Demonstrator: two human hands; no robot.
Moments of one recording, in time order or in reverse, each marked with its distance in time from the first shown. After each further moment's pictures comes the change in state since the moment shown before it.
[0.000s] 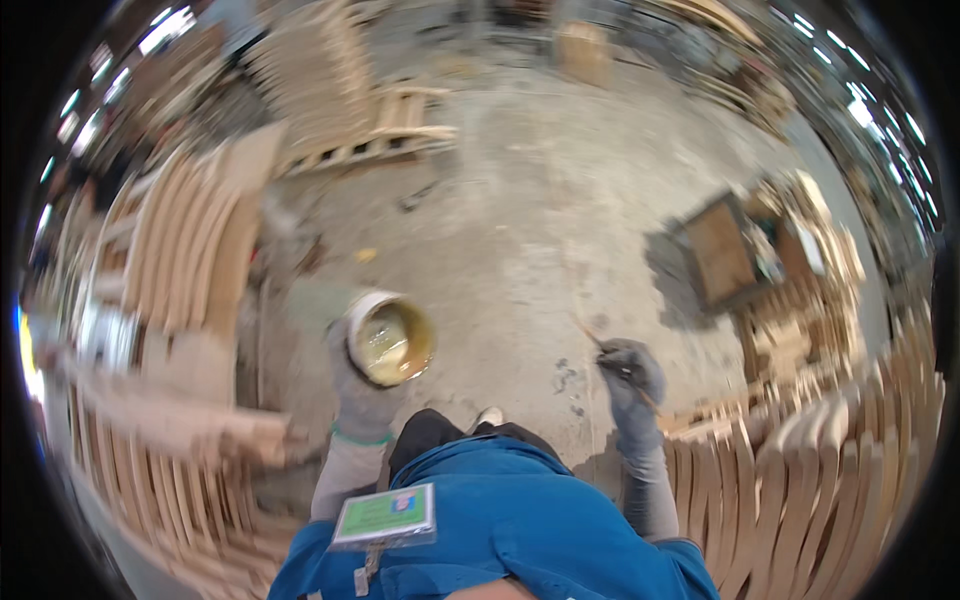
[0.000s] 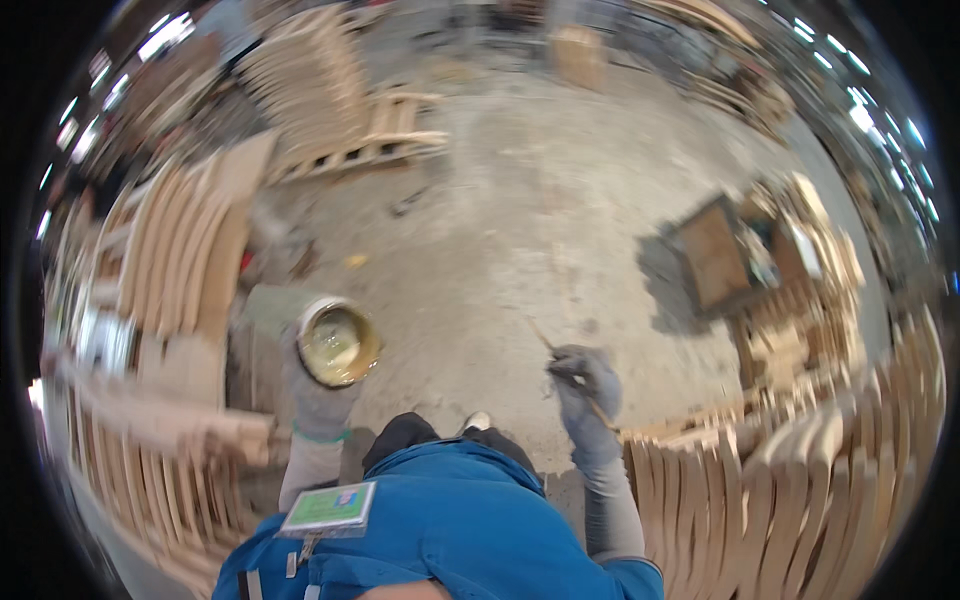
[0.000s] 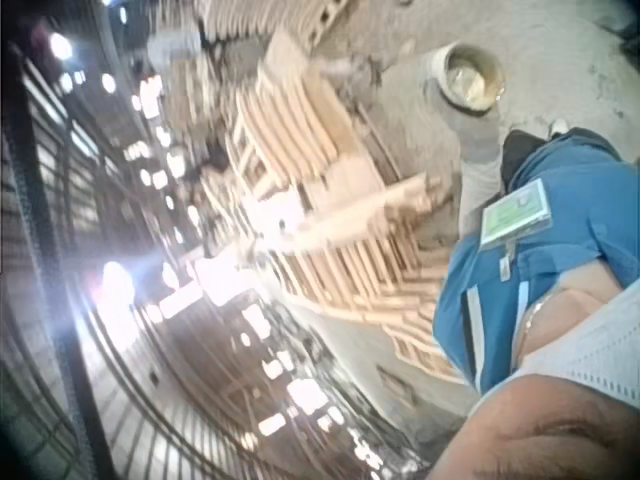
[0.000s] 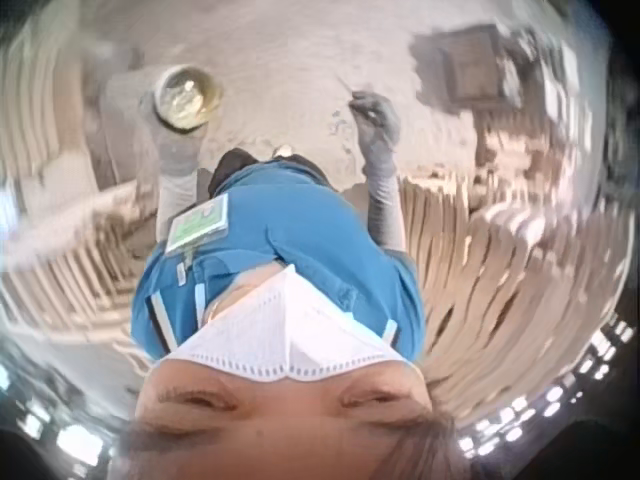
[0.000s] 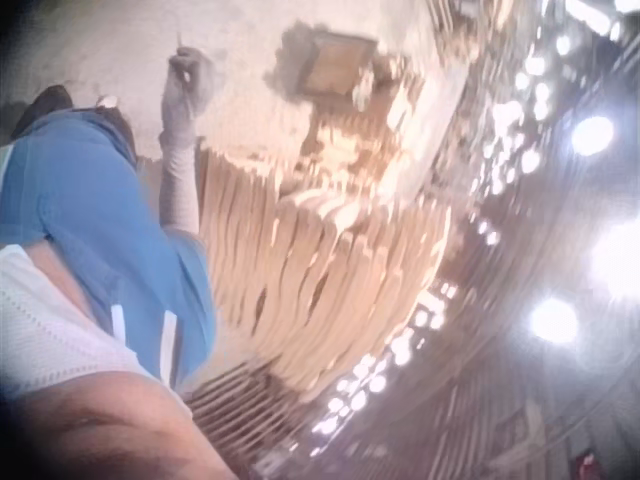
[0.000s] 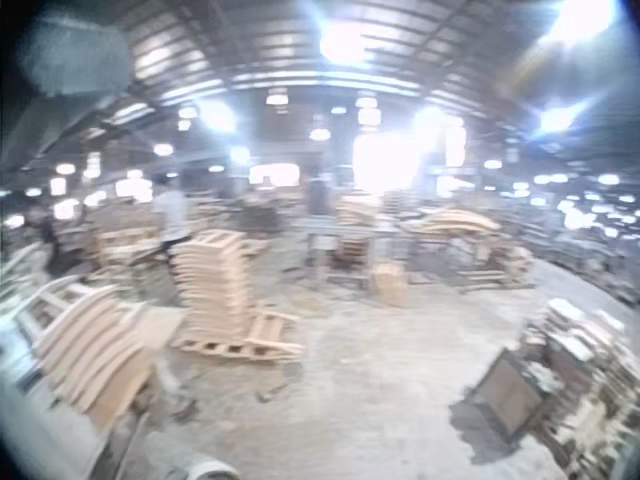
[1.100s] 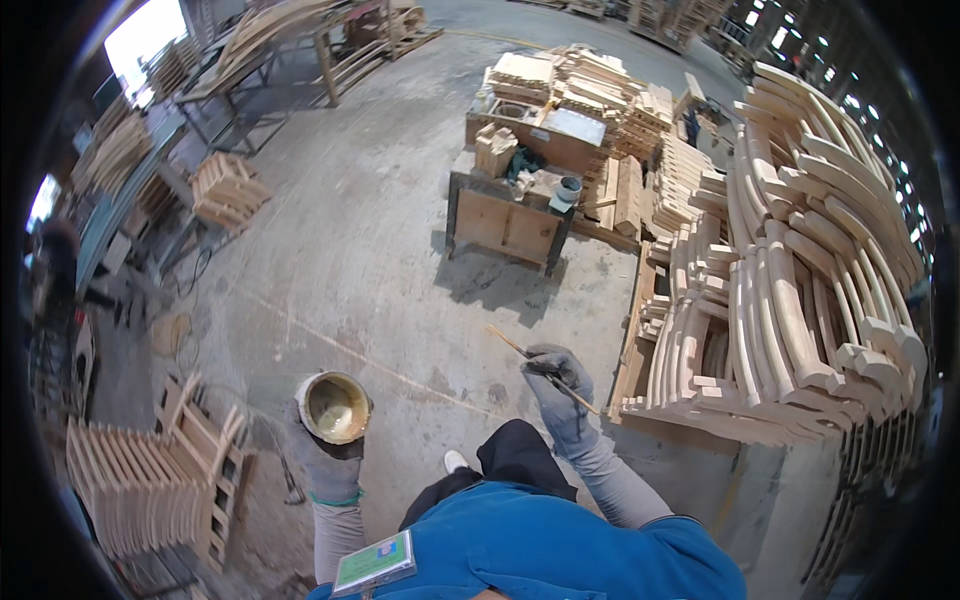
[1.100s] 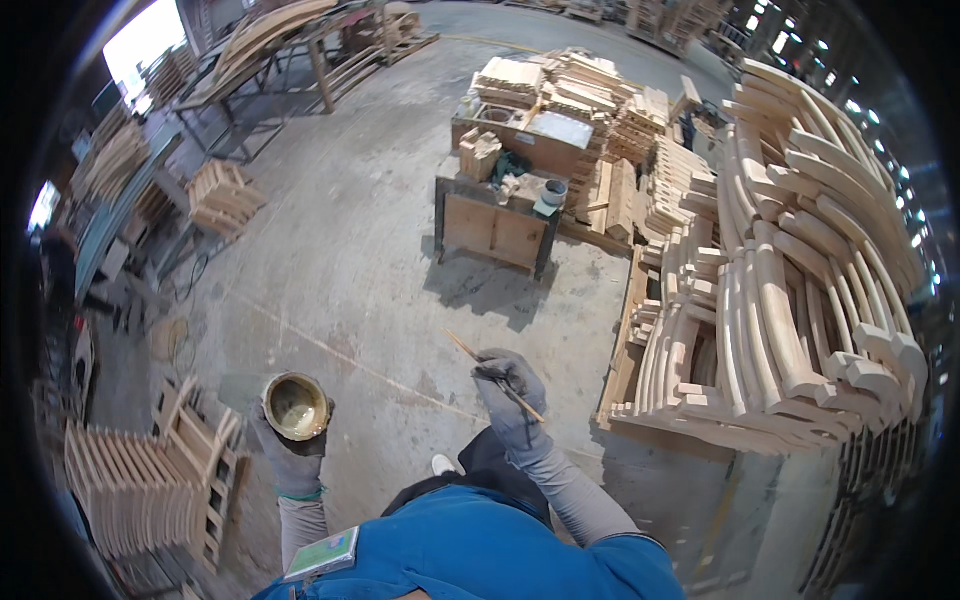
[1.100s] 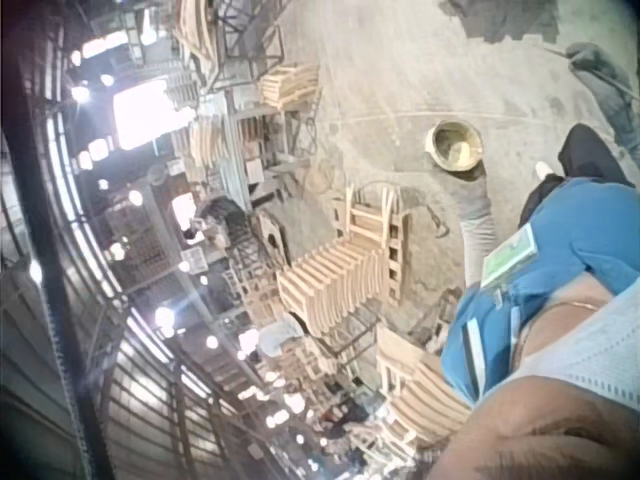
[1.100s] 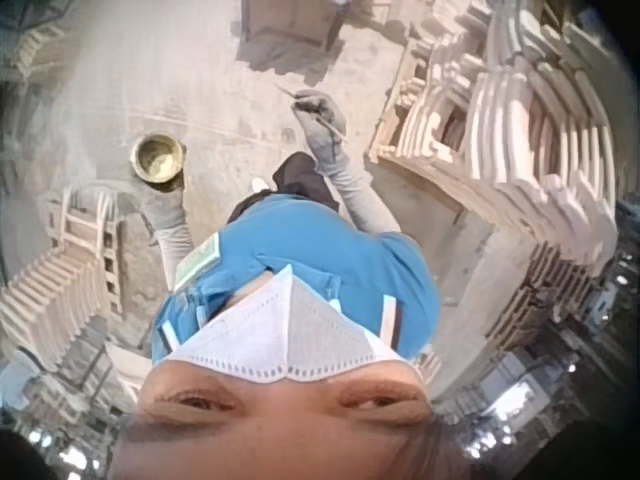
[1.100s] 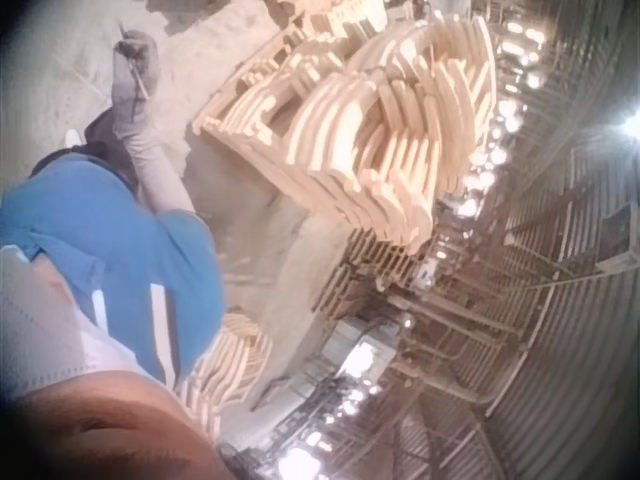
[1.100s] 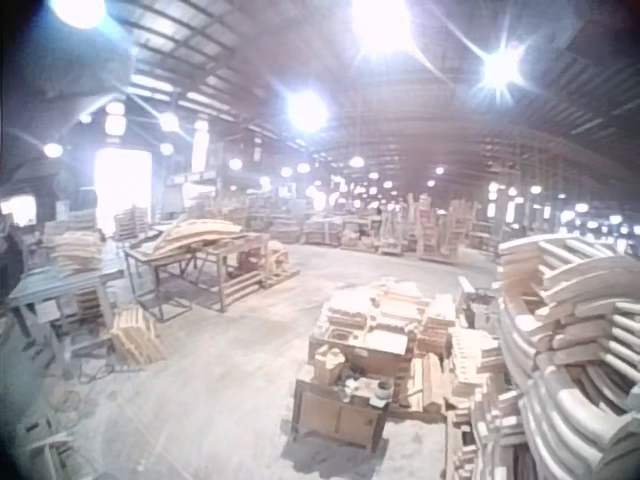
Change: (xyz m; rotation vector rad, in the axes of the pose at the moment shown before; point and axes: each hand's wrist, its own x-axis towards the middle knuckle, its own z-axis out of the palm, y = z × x) left_hand 0.392 -0.234 0.482 -0.033 -0.779 -0.179; right_hand 0.305 0.256 -0.168 -0.042 1.009 0.382
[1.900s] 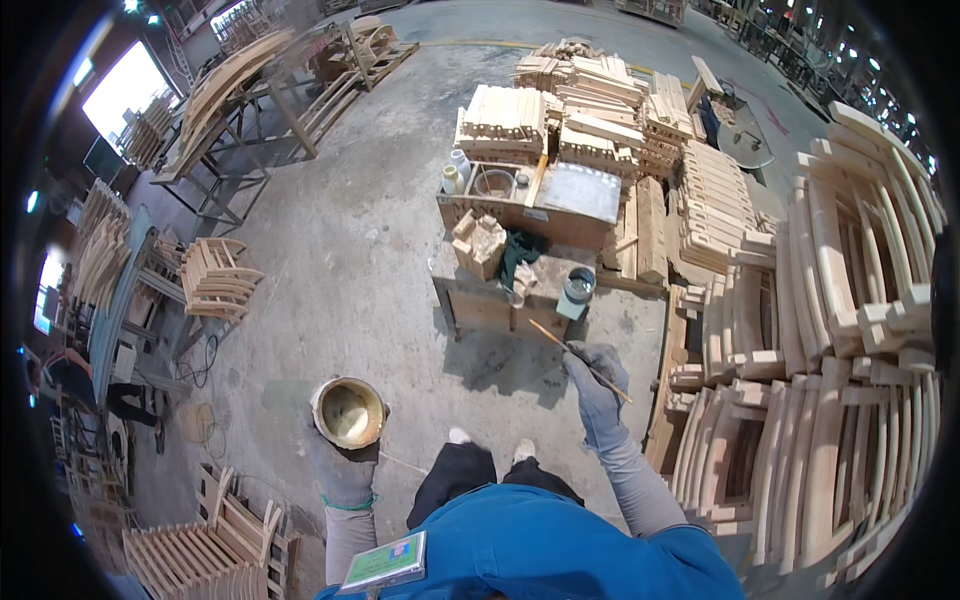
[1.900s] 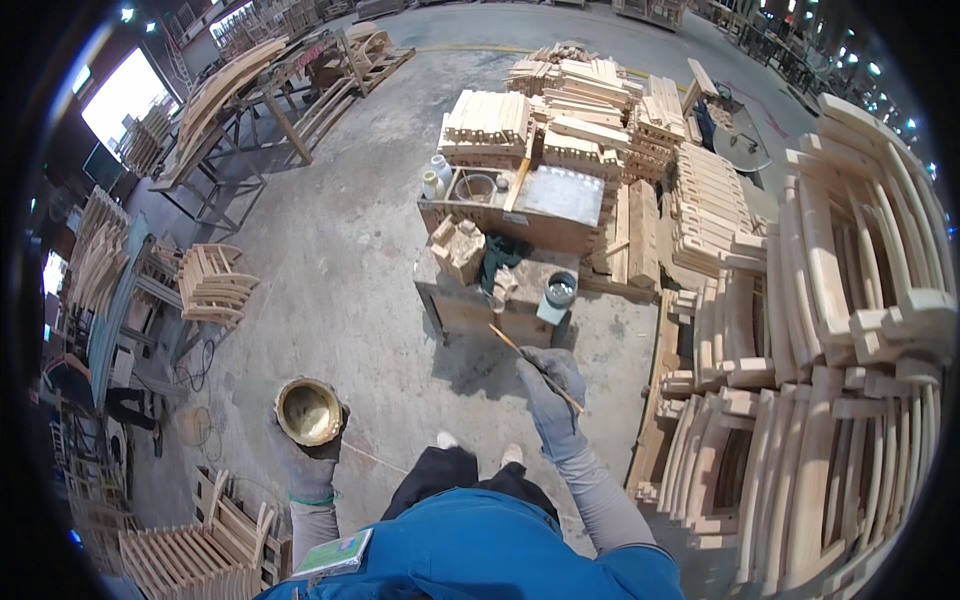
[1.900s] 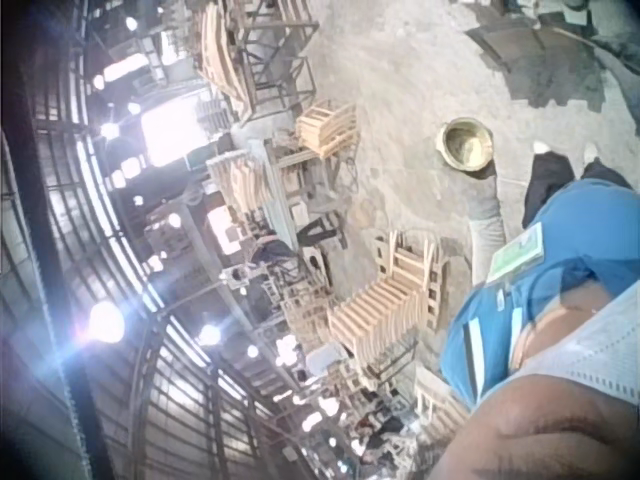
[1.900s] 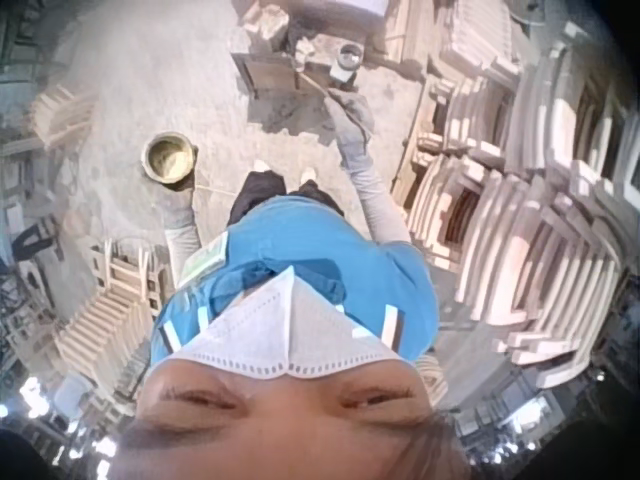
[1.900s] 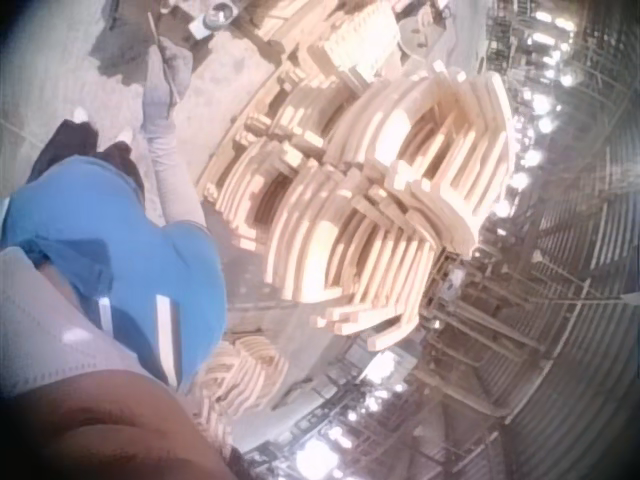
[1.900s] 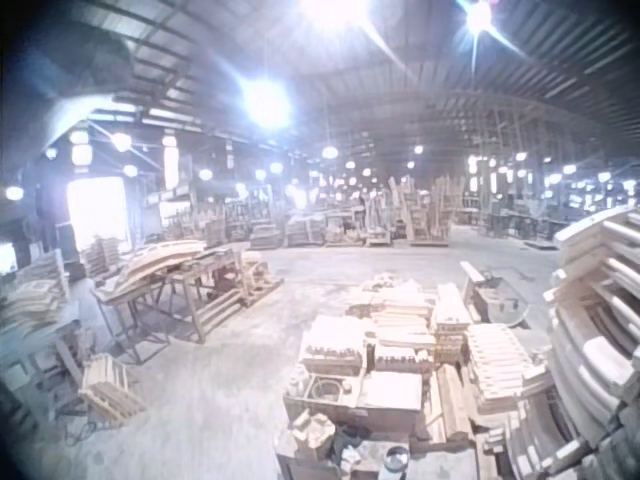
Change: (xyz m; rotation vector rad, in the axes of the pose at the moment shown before) left_hand 0.344 -0.072 0.276 -0.799 -0.076 -0.543; right_hand 0.406 0.147 -0.049 0.266 0.274 0.154
